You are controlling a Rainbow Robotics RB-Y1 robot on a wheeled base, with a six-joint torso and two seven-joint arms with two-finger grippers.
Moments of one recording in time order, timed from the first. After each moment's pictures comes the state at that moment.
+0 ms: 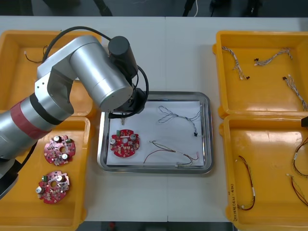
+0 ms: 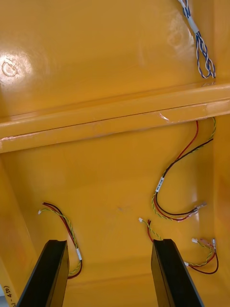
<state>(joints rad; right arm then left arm) -0.18 -0.88 -0.32 -2.24 -0.94 1.92 1.00 -0.82 0.53 -0.66 -1.79 0.56 1.60 -0.66</state>
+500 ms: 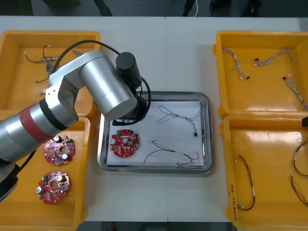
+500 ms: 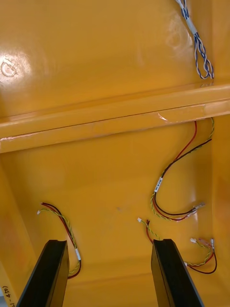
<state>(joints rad) -0.18 -0.89 -0.32 -2.24 -0.94 1.92 1.01 -0.82 0.53 -0.74 -1.71 0.56 1.52 -0.66</state>
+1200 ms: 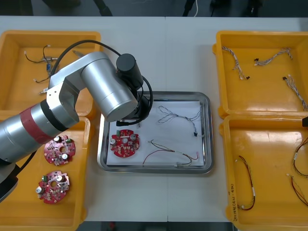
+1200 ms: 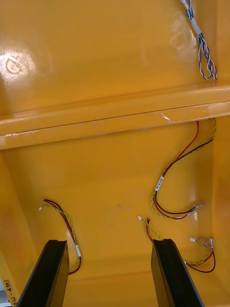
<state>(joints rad) -0.18 -0.91 -0.32 -2.24 -0.98 1.91 1.01 -0.82 0.53 -0.75 -1.71 0.56 1.48 -0.58</state>
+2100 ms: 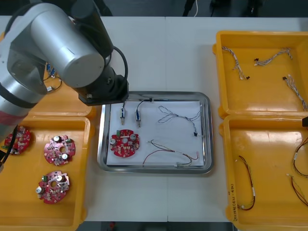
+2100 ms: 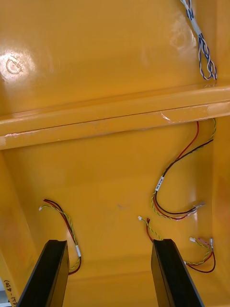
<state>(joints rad) -0.18 -0.91 -0.32 -2.24 -0.98 1.91 1.01 -0.82 0.62 -0.48 -1.88 0.76 1.78 -0.59</state>
